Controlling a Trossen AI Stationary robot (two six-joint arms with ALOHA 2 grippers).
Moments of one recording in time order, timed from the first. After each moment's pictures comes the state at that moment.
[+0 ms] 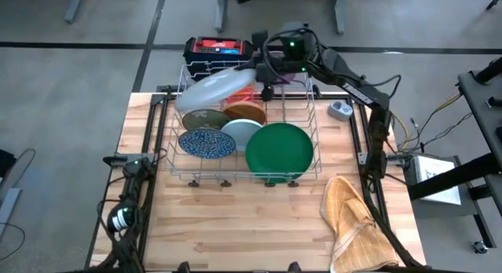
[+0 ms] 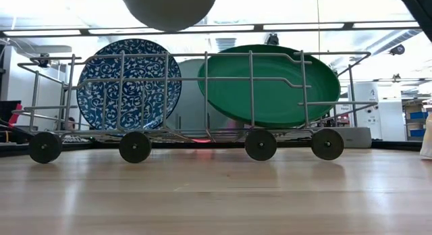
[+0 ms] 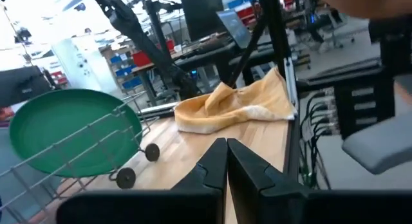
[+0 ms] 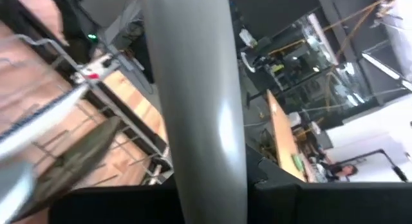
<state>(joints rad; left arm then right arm) -1.17 2.47 2.12 -1.04 -1.57 -1.13 -0.40 1.94 2.35 -0.66 -0.34 -1.04</state>
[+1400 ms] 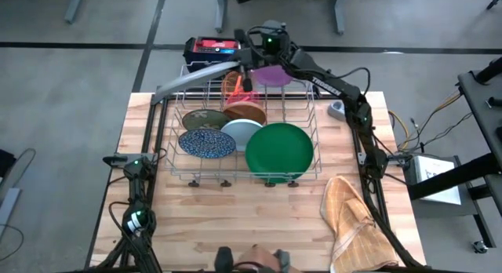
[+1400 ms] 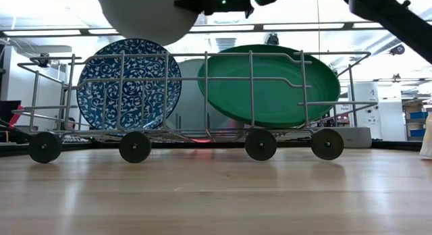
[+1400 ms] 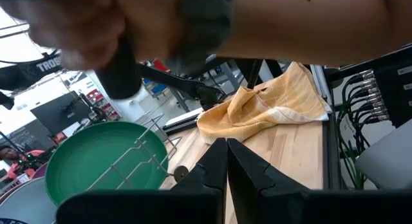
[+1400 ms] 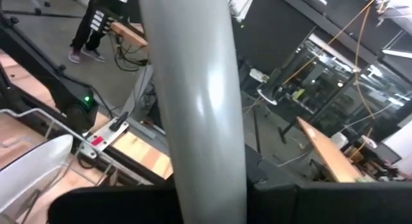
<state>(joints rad) -1.07 2.55 2.36 -0.78 -1.57 -0.48 -0.52 2.19 2.36 -0.26 -0.68 -0.65</state>
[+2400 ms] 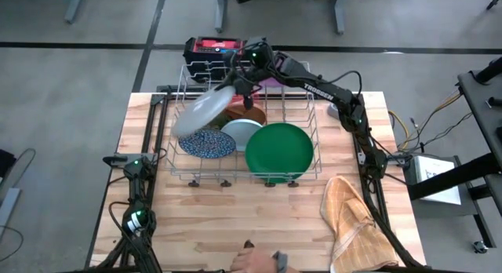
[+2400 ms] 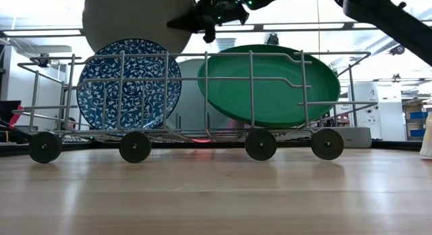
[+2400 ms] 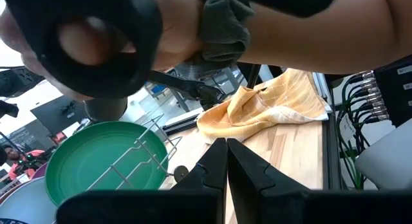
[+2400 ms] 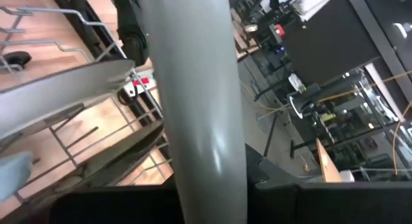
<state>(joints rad) -1.07 2.55 2.36 -0.78 -1.57 -0.48 -0.45 2.23 2.36 -0.51 -0.68 -1.18</state>
